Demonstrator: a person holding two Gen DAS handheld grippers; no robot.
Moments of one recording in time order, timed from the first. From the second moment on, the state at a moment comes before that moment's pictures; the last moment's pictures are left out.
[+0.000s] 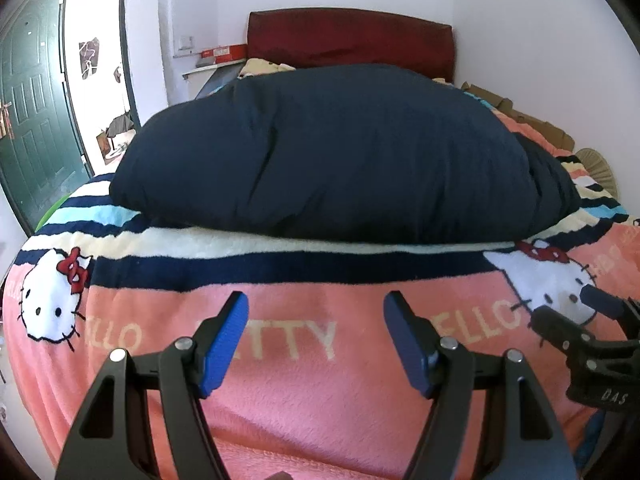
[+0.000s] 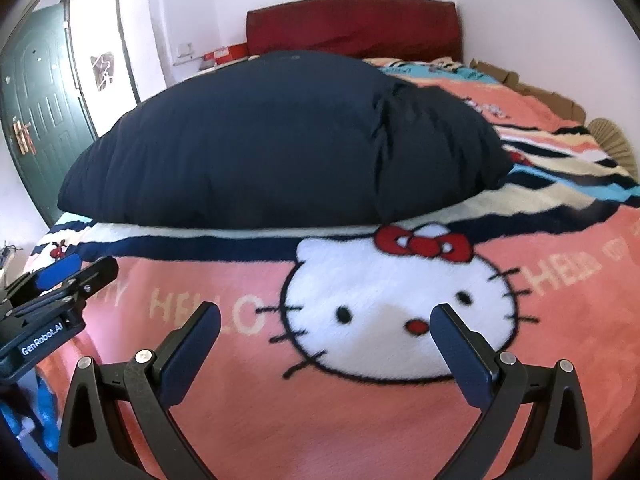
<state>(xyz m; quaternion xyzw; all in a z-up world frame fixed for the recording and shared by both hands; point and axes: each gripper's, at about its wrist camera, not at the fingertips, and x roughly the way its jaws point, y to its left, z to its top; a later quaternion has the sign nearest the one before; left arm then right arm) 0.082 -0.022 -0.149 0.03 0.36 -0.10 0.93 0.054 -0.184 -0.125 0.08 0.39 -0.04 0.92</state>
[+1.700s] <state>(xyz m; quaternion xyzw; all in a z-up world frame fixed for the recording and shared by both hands) 0.037 -0.028 -0.145 0.03 0.36 -0.11 0.92 0.018 -0.175 -0.121 0.06 0.37 -0.04 0.93</state>
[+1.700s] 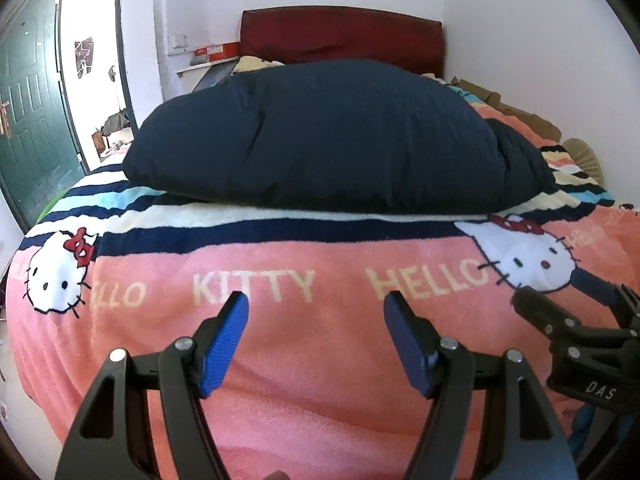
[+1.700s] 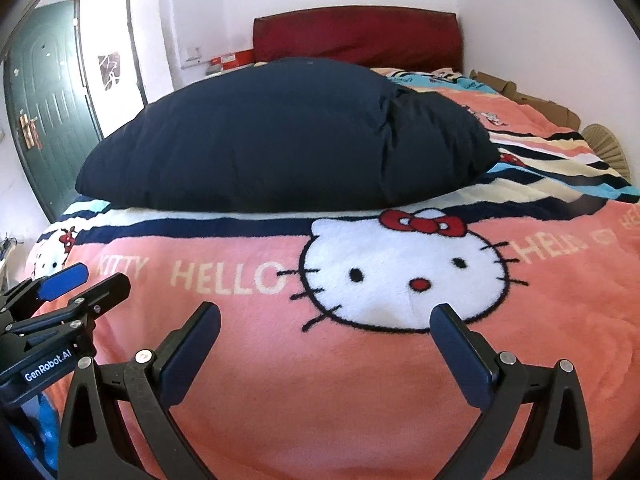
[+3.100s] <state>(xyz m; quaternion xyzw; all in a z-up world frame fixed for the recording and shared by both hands) 0.055 -0.027 -0.149 0.04 0.35 -0.09 0.93 0.024 -0.198 -0.118 0.05 0.34 -0.07 0.93</state>
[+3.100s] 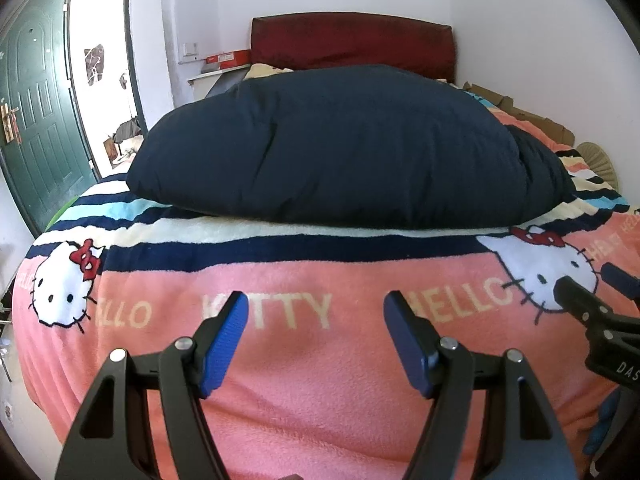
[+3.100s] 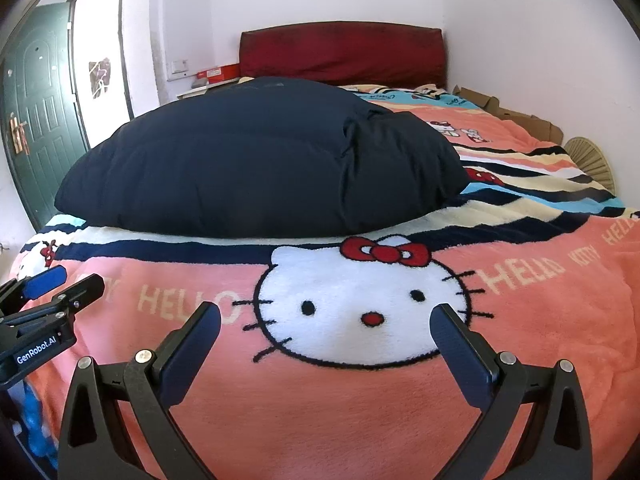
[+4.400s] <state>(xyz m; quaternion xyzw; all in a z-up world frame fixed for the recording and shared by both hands) 0.053 -0.027 -0.152 0.05 0.35 -0.09 0.93 0.023 -0.204 -0.128 0.06 0.35 -0.07 0.93</state>
